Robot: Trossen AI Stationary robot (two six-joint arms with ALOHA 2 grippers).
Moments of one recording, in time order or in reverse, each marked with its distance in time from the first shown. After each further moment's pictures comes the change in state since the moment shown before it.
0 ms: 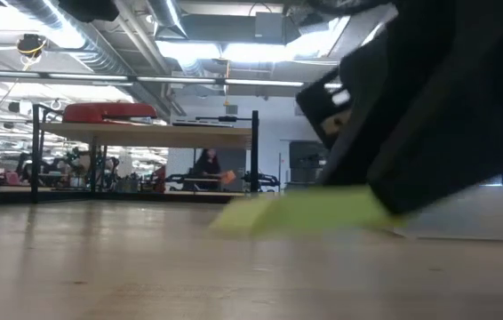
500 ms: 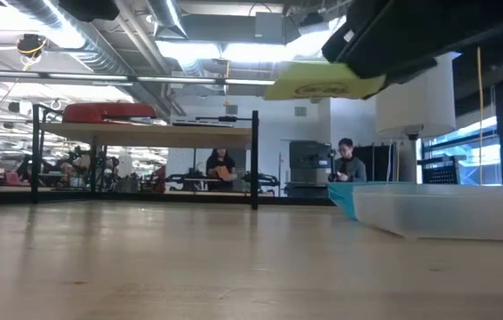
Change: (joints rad) left arm 0.000 0.000 0.000 0.005 0.000 -0.001; right arm -0.020 -0.218 0.002 -0.312 0.112 0.111
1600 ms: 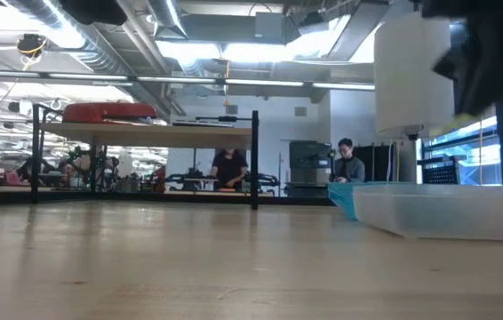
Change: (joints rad) left arm 0.001 0.000 0.000 0.000 -0.069 -0.061; right arm -0.013 -0.501 -0.193 -0.748 0.125 0.371
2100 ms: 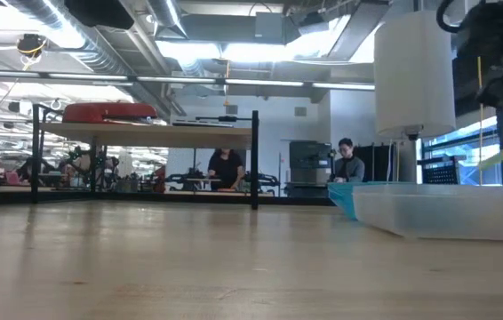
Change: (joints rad) left arm 0.022 0.000 0.000 0.001 -0.019 -0.001; right arm 0.054 -0.170 -0.197 -0.026 -0.009 0.228
